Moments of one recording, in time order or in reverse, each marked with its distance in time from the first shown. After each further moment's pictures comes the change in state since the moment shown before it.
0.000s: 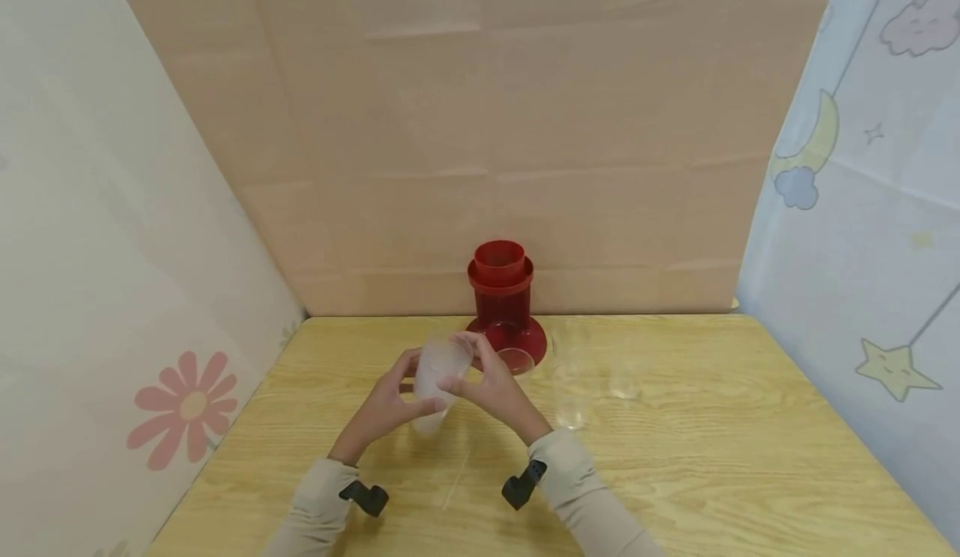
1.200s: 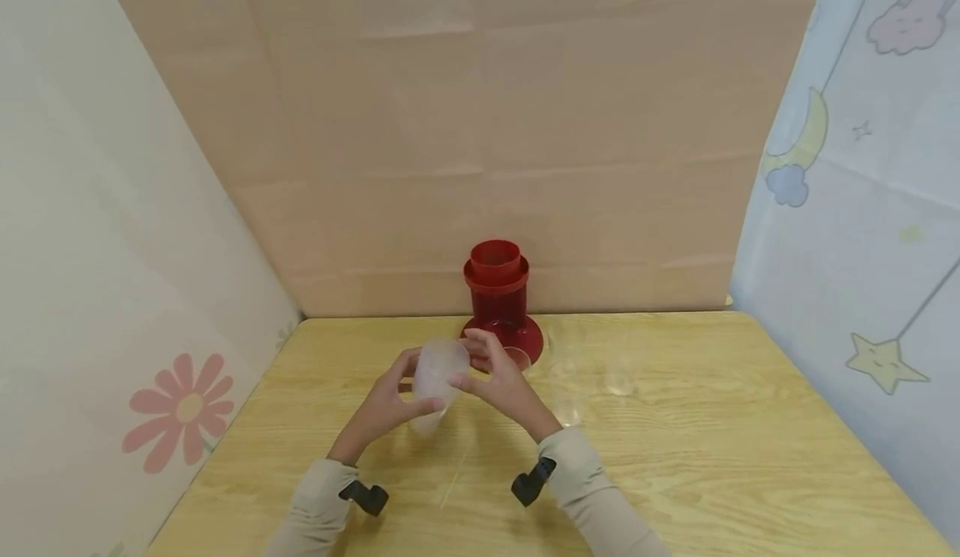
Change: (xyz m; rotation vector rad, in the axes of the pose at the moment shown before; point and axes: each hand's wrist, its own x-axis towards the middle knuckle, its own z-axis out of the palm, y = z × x) left_hand 0.001 0.001 0.002 0.018 0.003 0.006; right_hand -0.008 0.001 -0.014 0.026 0.002 0.016
